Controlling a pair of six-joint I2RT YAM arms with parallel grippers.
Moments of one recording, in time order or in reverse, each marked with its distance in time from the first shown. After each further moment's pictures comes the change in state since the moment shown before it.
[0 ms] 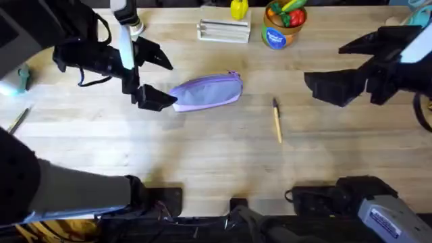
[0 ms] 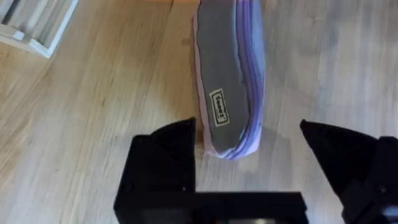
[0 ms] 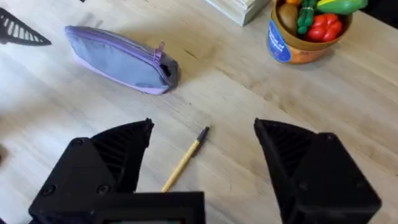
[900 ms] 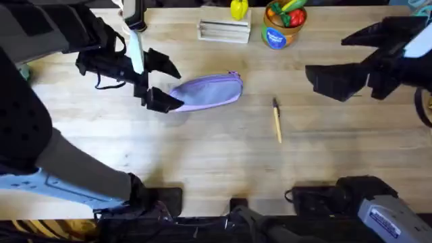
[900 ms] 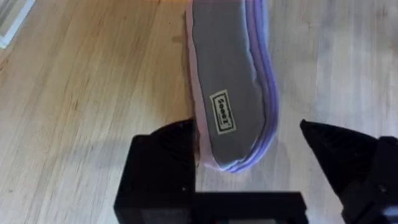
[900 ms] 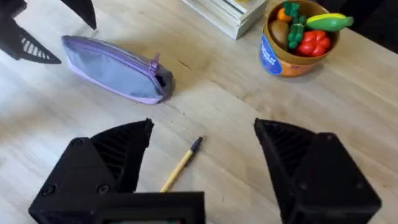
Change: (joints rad) left arm -0.016 0.183 0.000 0.024 0.071 0.004; right arm 0.000 0.000 0.000 0.055 0.000 -0.007
